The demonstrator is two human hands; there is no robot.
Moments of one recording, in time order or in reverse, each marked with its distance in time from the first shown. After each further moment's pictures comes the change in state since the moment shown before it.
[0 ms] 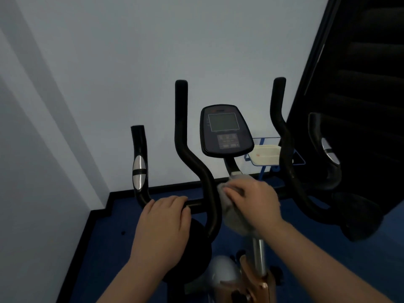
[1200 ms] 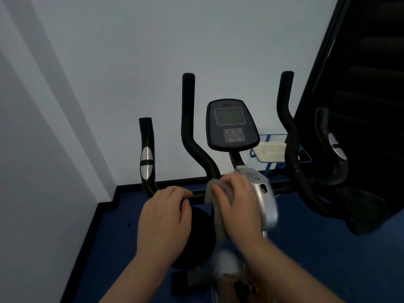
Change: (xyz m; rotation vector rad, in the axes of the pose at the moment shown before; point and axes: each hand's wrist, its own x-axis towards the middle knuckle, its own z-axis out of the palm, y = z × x) left_hand -0.014 0.003 -0.002 -0.159 0.268 0.013; right_hand -0.031 -0.048 0.031 0.393 0.143 0.090
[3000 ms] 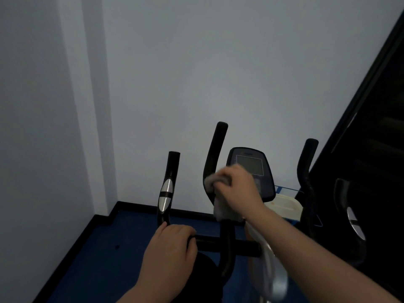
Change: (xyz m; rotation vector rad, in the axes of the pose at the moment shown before) left_hand 0.013 -0.021 0.010 0.075 -0.089 -0.097; right_hand 0.144 -0.037 0.015 -0.216 -0.315 -0.292
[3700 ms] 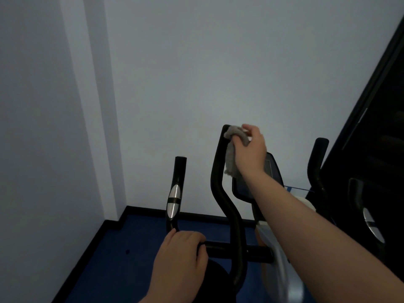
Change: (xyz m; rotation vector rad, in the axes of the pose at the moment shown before) left_hand 0.004 0.003 -0.002 0.051 -0.035 -0.004; right_hand 0.080 -0.007 -0.006 0.453 0.506 0.240
